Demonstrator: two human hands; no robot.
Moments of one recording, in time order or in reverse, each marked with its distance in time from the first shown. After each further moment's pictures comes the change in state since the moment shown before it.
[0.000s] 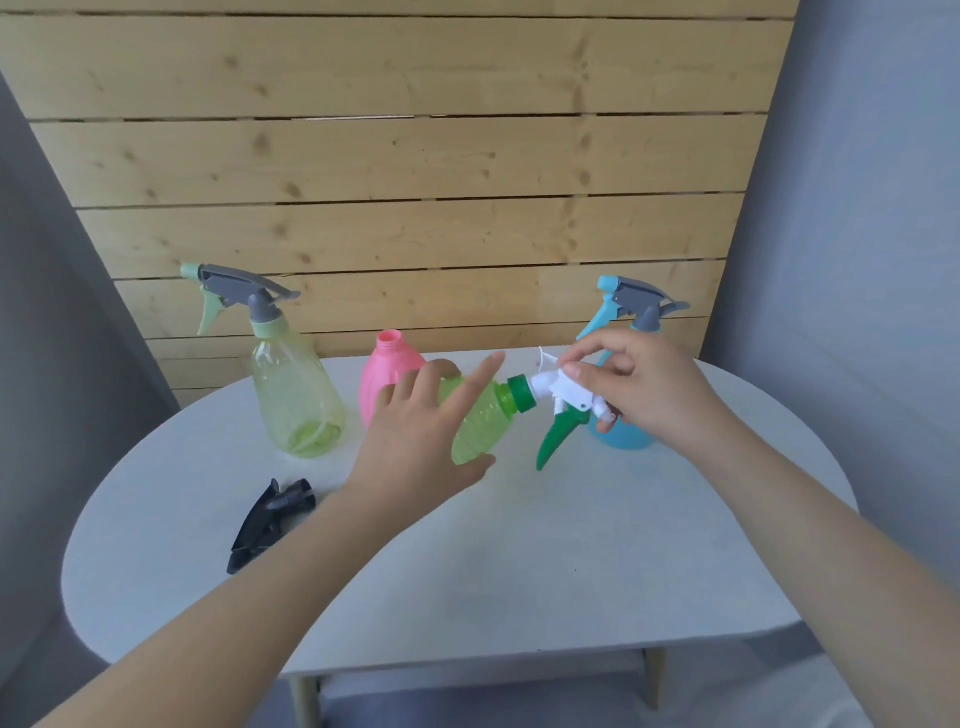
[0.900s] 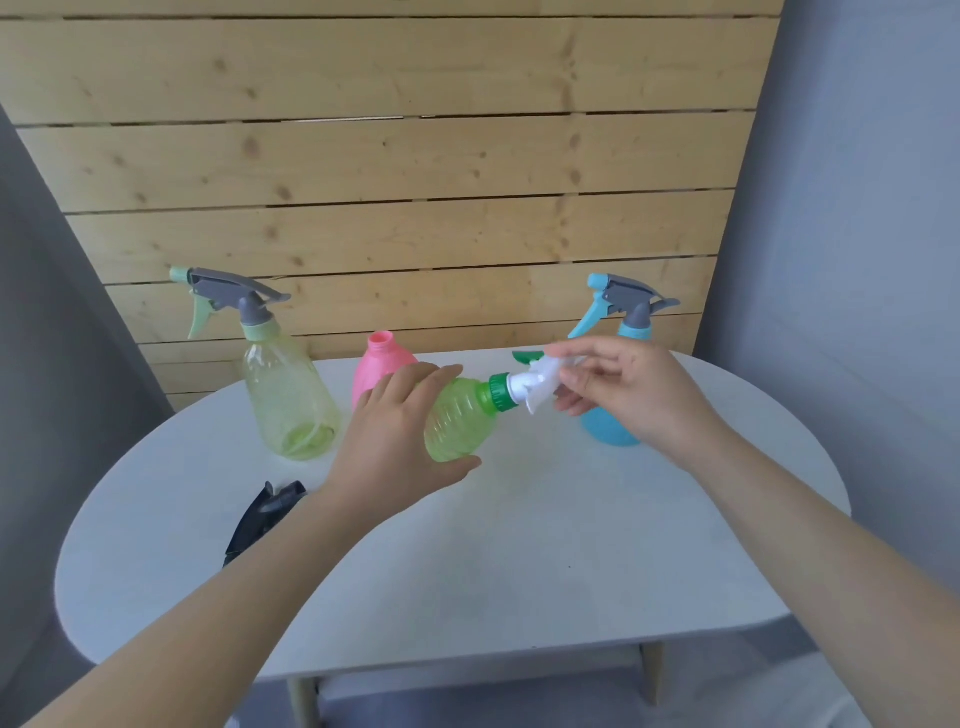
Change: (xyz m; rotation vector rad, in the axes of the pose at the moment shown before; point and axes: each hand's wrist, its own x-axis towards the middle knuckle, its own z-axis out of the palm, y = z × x) left_hand -0.002 -0.009 -0.006 -0.240 -0.020 -0.085; right_hand -0.006 0.001 0.004 0.286 -0.047 -0.027
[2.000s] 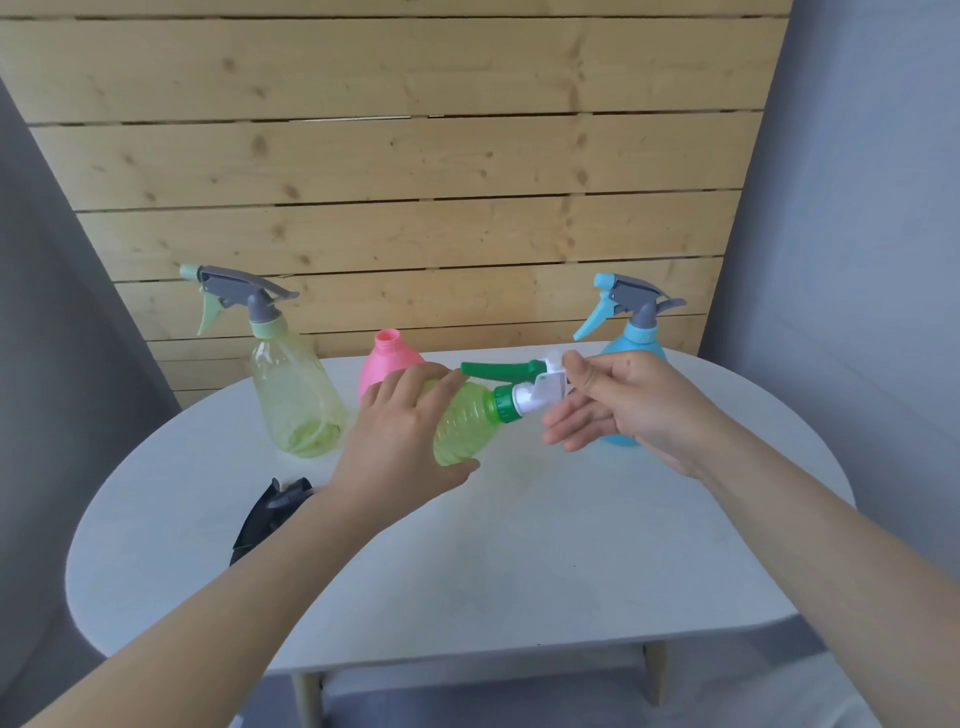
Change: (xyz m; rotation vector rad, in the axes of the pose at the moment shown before) left_hand -0.005 0.002 -0.001 0.131 0.032 0.059; right_hand -0.003 -0.001 0.003 0.207 -0.176 0.184
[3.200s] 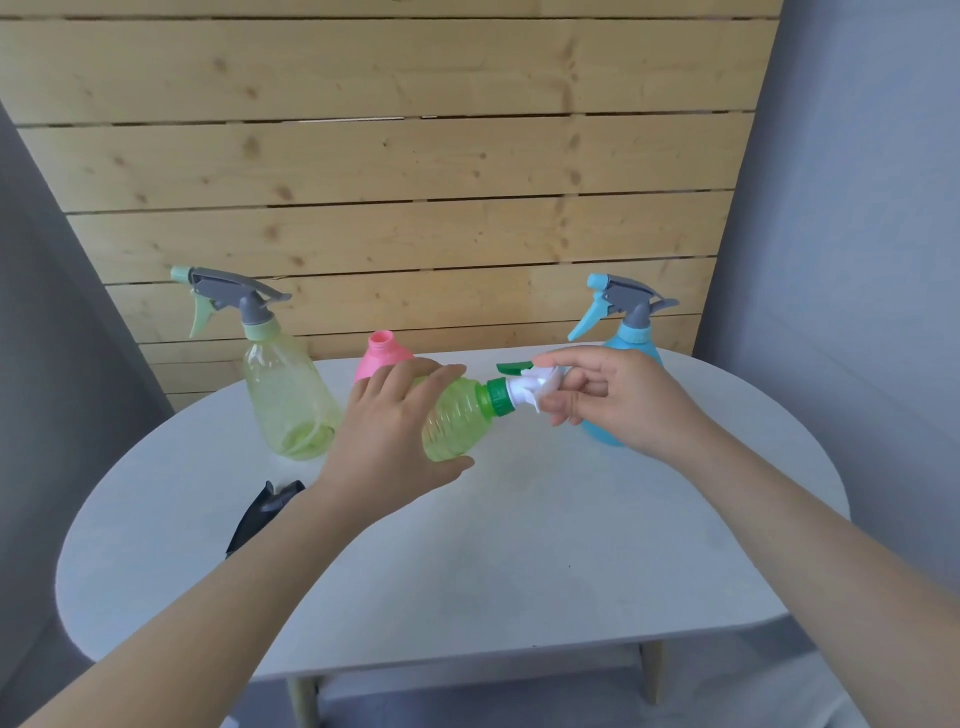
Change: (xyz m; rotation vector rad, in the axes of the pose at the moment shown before) left_hand 0.004 -0.002 -0.006 -0.012 0.002 0.013; right_hand 0.005 0.005 -0.001 -0.359 0.098 -0.158
